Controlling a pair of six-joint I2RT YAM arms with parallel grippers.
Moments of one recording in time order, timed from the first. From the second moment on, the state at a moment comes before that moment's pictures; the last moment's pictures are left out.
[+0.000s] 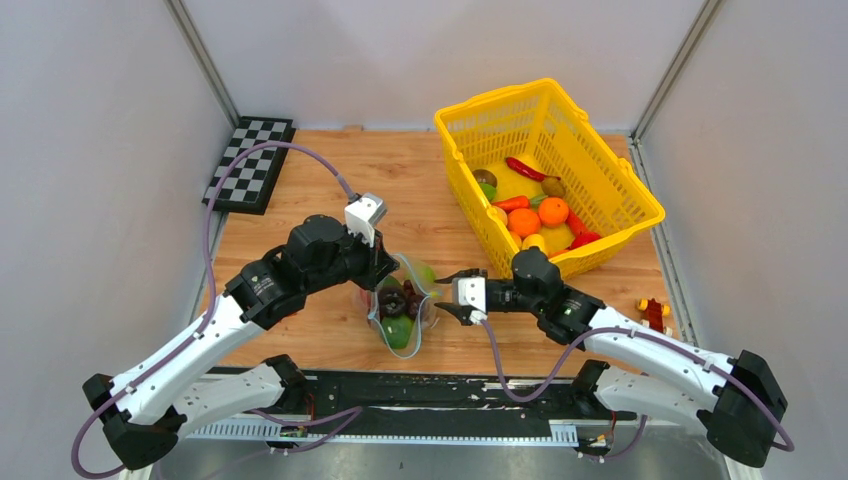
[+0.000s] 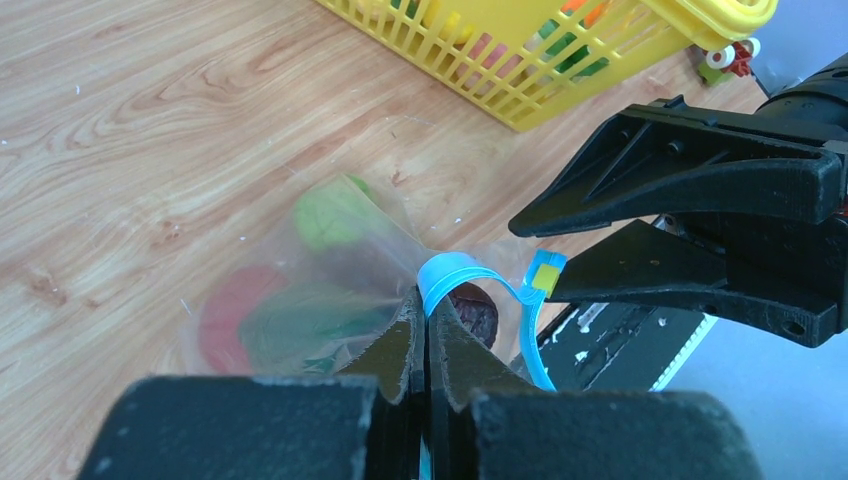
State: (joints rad) left arm -0.82 0.89 1.01 -0.58 0.05 -0.31; right arm 0.89 0.96 0.58 0.13 -0.55 -0.67
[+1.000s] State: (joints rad) left arm -0.82 0.89 1.01 -0.58 0.04 -0.34; right arm 0.89 1.01 0.57 0.19 -0.52 -0.65
